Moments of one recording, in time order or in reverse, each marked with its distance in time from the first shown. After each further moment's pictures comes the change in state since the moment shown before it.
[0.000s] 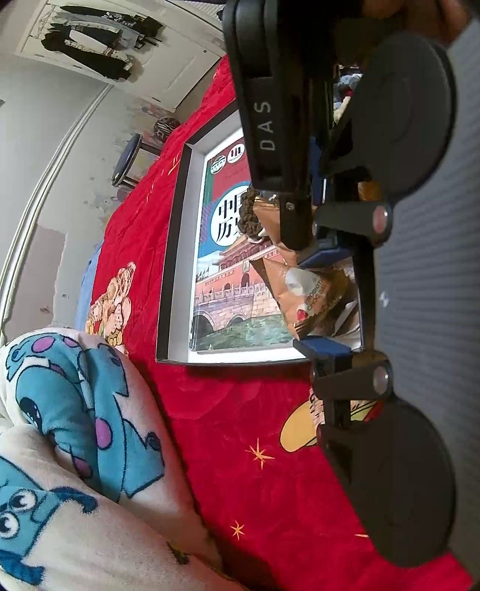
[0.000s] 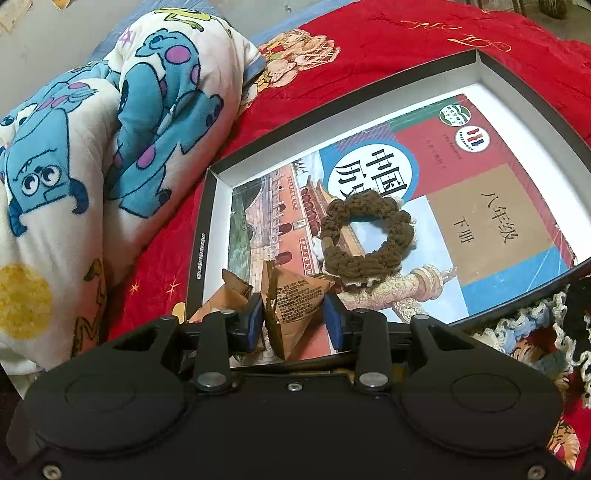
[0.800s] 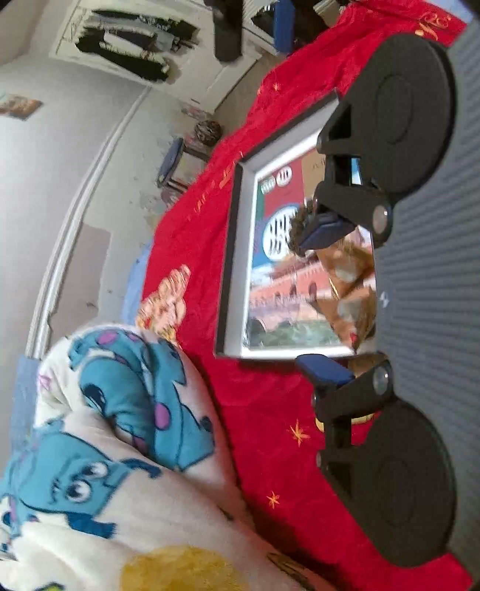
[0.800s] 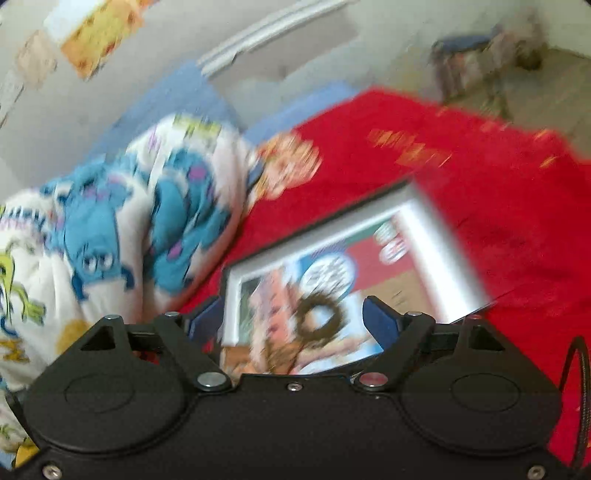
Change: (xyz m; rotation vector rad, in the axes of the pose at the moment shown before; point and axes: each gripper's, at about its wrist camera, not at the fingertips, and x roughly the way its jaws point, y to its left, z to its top) left arm -0.059 -0.011 0.014 -0.025 -0.144 -0.006; right arm -0.181 -0.026 0.020 0.017 -0.301 -0.035
